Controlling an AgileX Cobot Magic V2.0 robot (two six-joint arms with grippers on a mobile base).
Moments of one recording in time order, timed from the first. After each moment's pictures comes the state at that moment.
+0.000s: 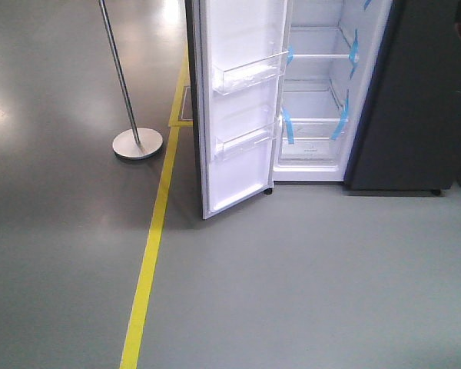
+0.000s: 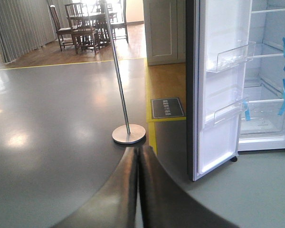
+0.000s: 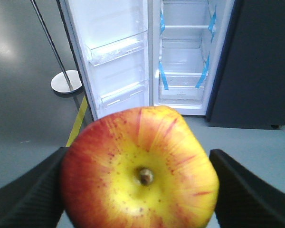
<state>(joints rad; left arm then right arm) 0.03 -0.01 0.02 0.09 0.18 -0.09 0.00 1.27 -1.54 0.09 0.84 -0.04</state>
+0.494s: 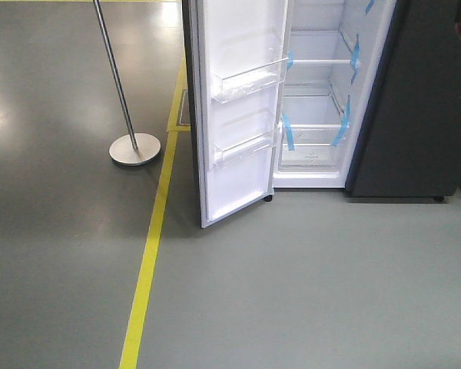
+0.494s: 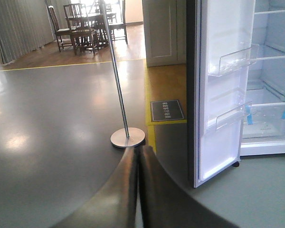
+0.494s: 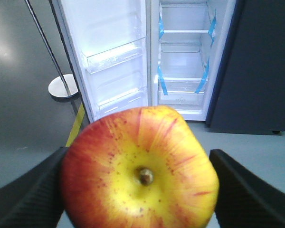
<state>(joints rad) 0.03 -0.01 0.02 0.09 0.18 -0.09 0.00 1.27 -1.54 0.09 0.84 -0.04</state>
